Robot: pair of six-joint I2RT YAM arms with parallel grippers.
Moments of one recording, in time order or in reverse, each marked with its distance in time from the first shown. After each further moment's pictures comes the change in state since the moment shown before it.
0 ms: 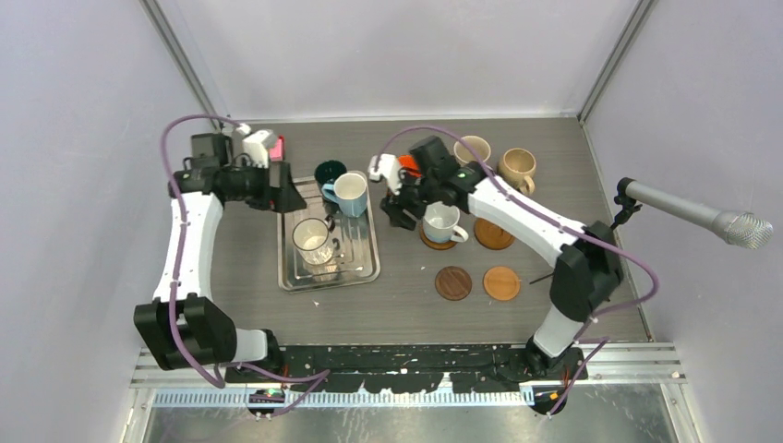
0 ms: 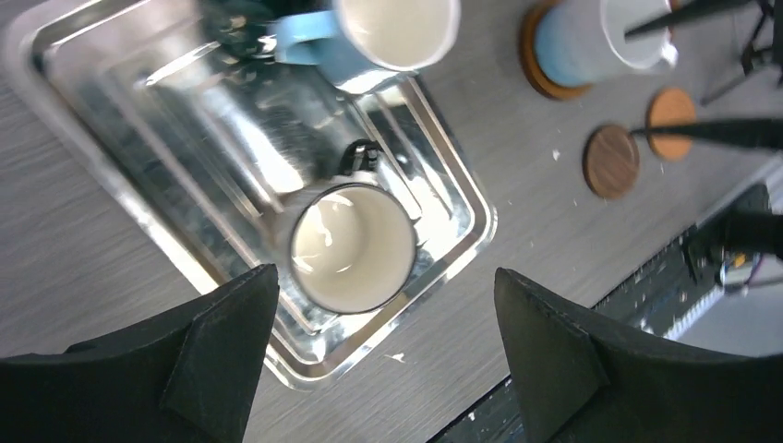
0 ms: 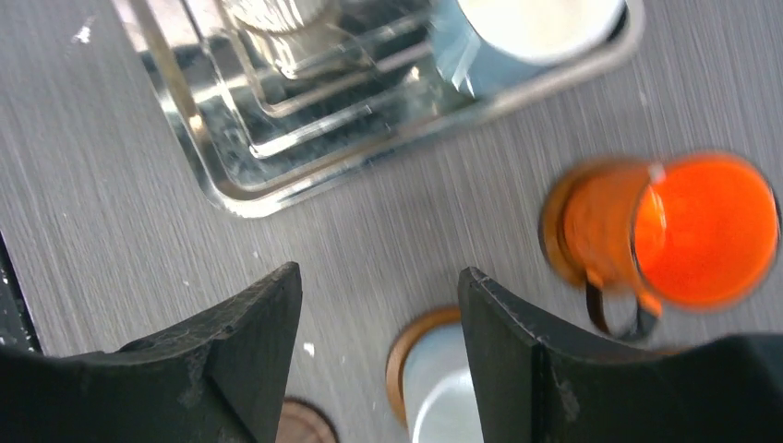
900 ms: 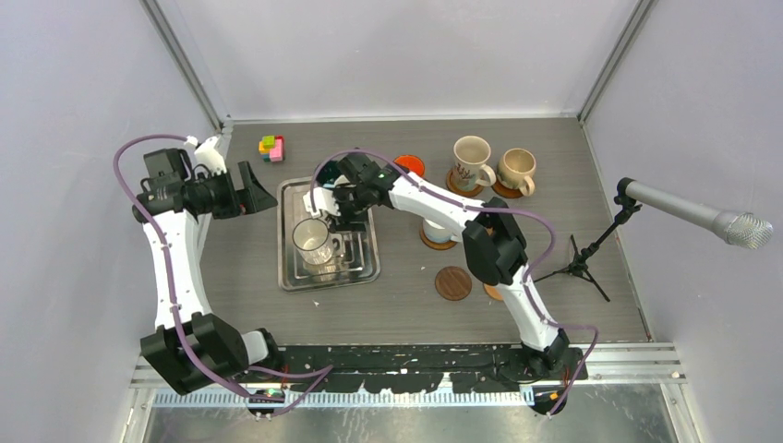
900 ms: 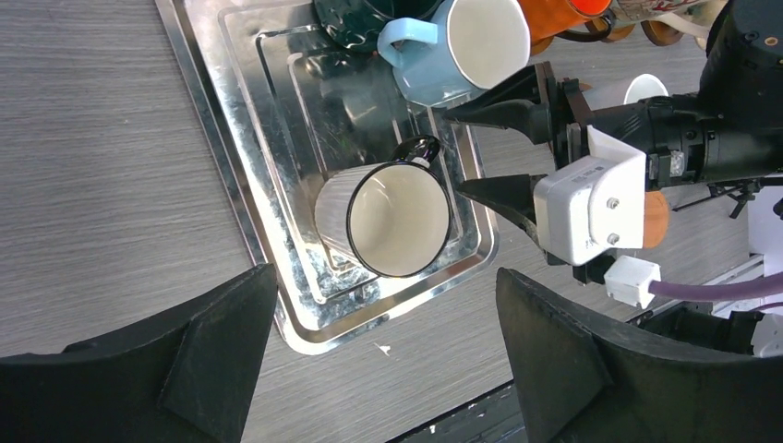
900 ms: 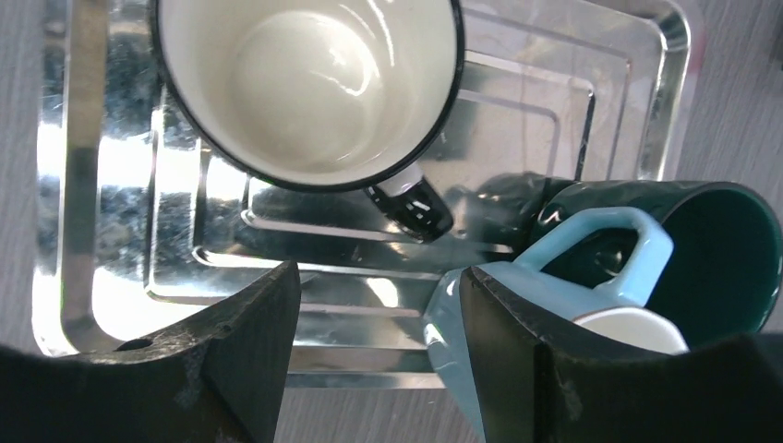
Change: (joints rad) left arm 0.309 -0.116 -0.035 -0.023 0.022 -0.135; right arm 0.190 0.589 0.556 -0.097 -0.095 -0.507
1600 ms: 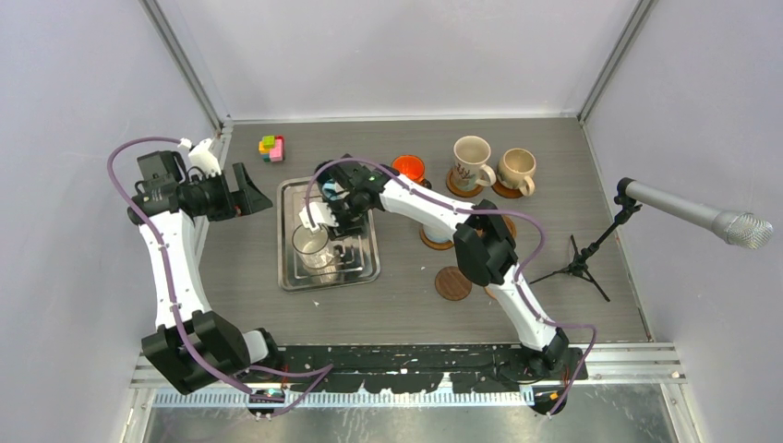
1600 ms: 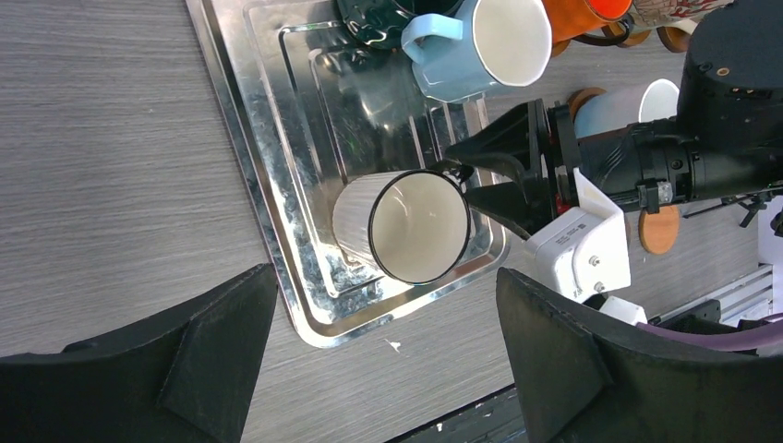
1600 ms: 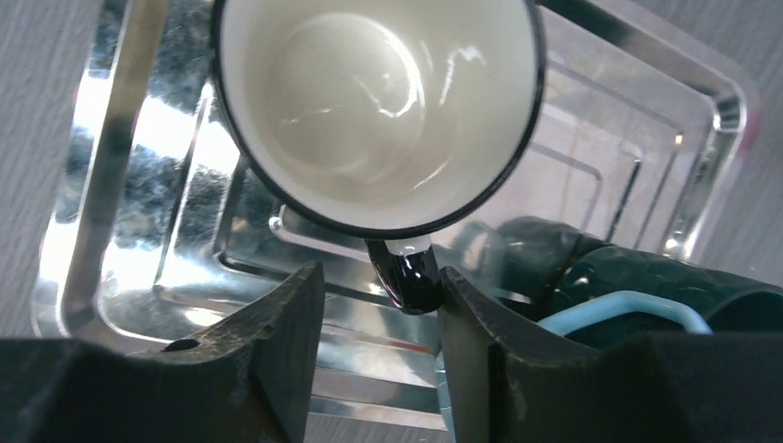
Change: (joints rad) left arm 0.044 0.003 0.000 -0.016 -0.003 0.029; right arm 0.029 0.090 0.122 -0.108 -0.031 -0.161
